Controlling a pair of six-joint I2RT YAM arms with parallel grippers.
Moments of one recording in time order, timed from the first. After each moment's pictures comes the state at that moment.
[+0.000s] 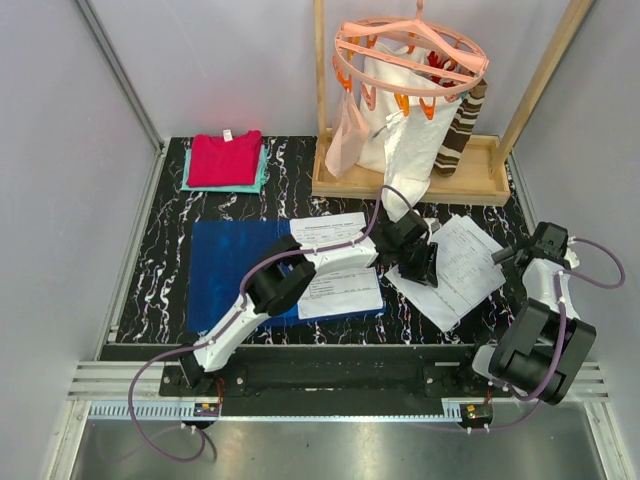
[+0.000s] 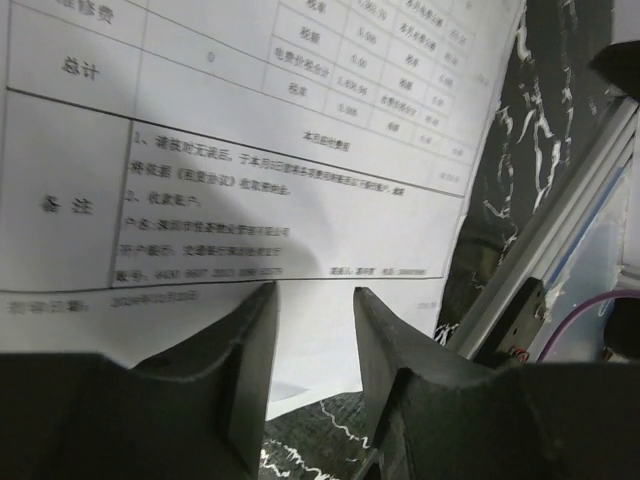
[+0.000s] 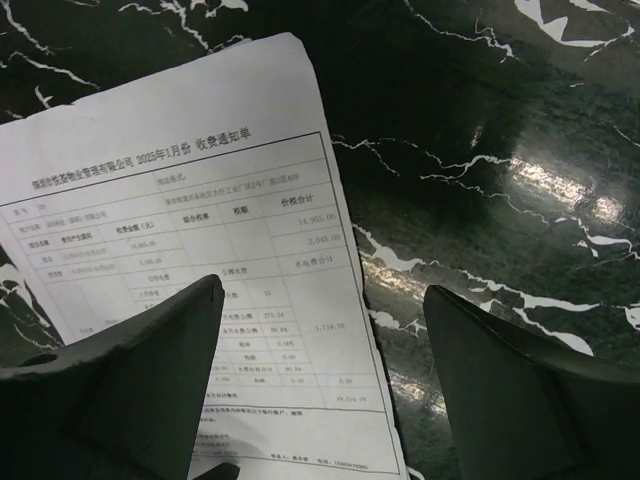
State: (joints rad) left arm -1.02 2.42 1.92 -0.29 0.38 -0.72; right arm -0.51 1.26 0.72 -0.49 0.09 0.69
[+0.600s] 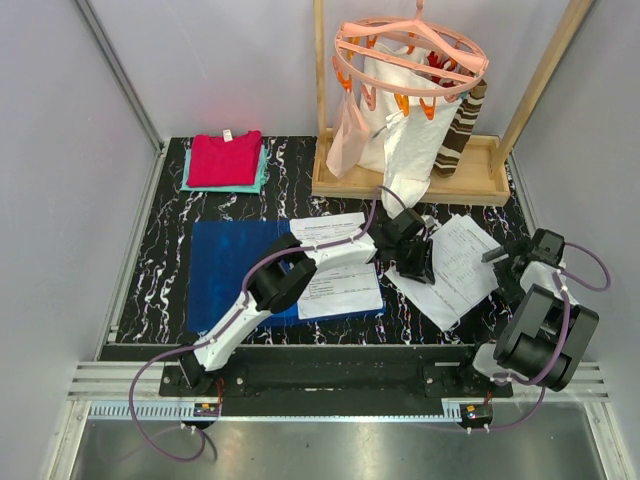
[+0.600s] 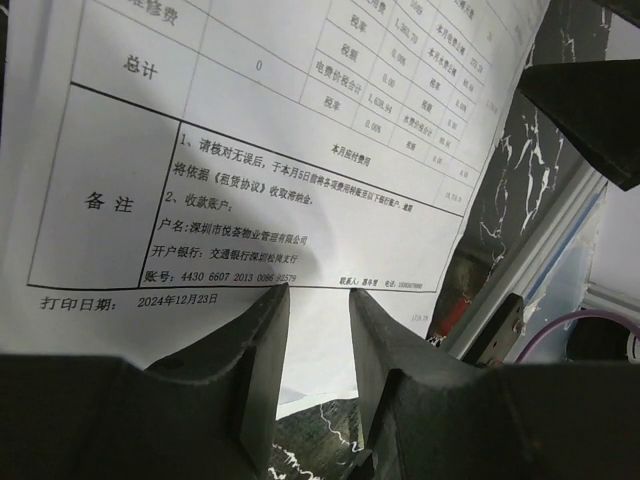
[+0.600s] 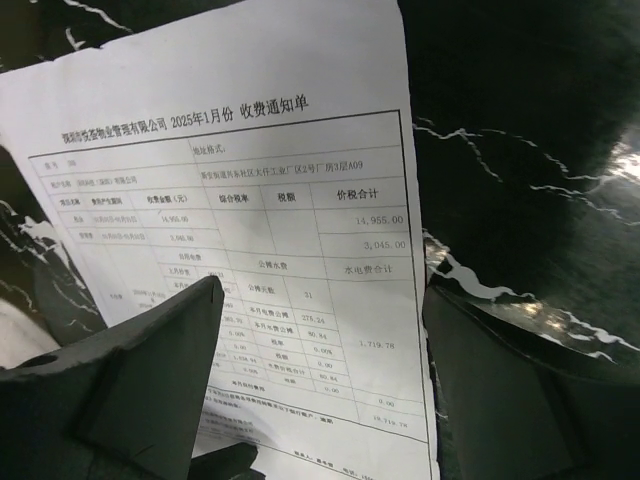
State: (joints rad) left arm -0.99 2.45 1.96 -0.33 0.39 -0.79; right arm -0.54 1.35 0.64 -0.31 -0.11 0.69
